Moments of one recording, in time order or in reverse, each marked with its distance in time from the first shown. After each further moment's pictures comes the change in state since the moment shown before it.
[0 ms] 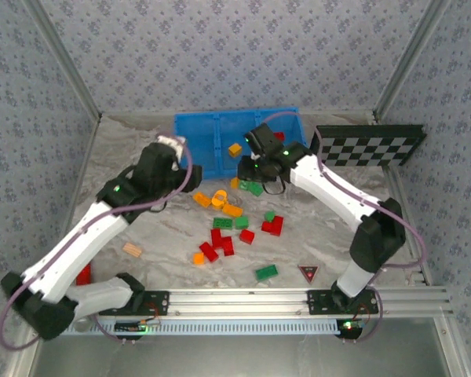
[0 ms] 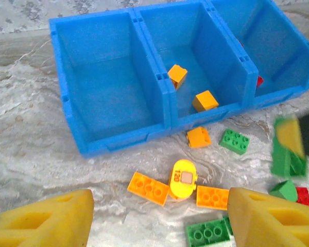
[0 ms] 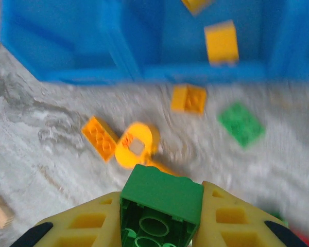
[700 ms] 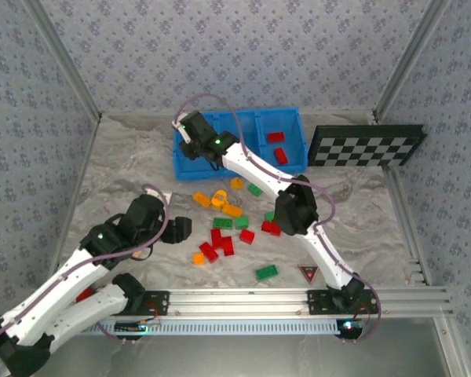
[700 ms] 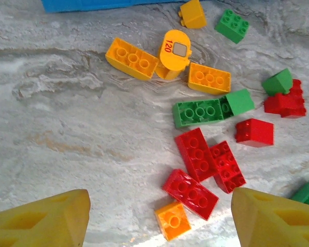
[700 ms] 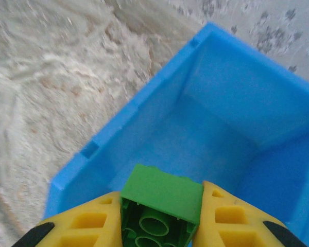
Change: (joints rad) left arm -0.084 -0.360 -0.394 -0.148 0.146 -0.208; right arm 0.121 0.772 0.856 0.151 0.163 -0.615
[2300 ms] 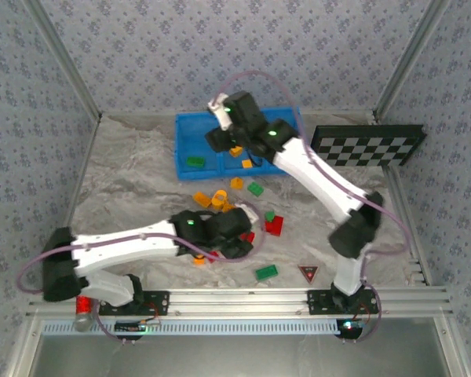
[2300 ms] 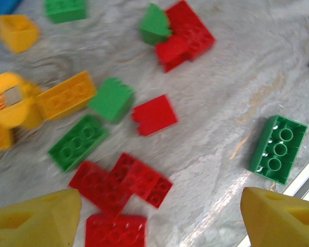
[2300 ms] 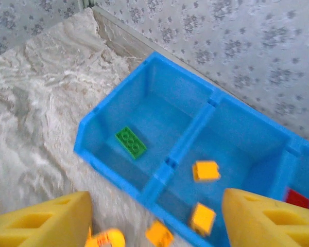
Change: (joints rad) left arm -0.549 0.723 0.354 0.113 -0.191 0.248; right arm -0.061 -0.701 -0.500 -0.112 -0.042 0.010
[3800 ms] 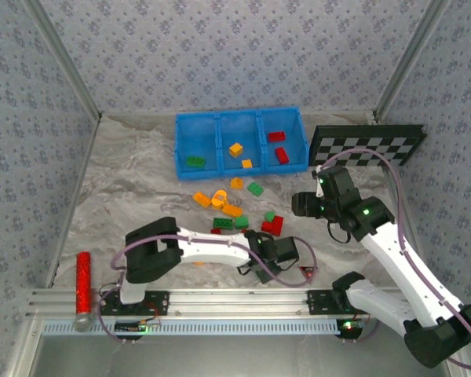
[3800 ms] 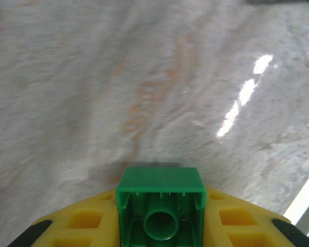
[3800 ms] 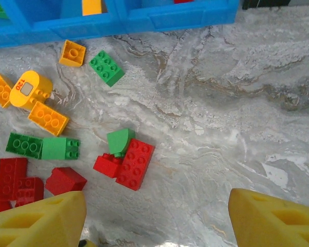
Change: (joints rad) left arm -0.079 0.497 0.175 0.117 0.167 0.039; right arm -0.302 -0.832 -0.959 -0.171 -0.090 0.432
